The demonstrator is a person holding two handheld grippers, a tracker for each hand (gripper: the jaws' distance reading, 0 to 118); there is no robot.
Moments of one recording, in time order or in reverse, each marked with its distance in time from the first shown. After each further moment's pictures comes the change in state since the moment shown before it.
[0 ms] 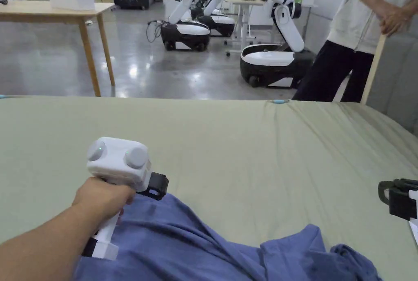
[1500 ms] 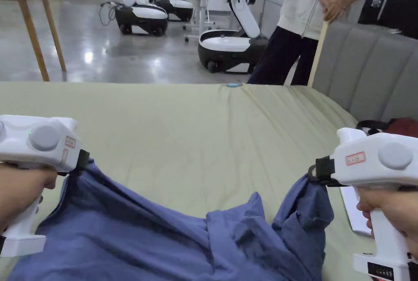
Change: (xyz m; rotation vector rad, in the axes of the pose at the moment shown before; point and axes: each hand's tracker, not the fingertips) left arm -0.023 -0.032 0.103 0.176 -0.075 0.027; right arm 0.046 0.022 -0.037 -0.253 0.064 -0.203
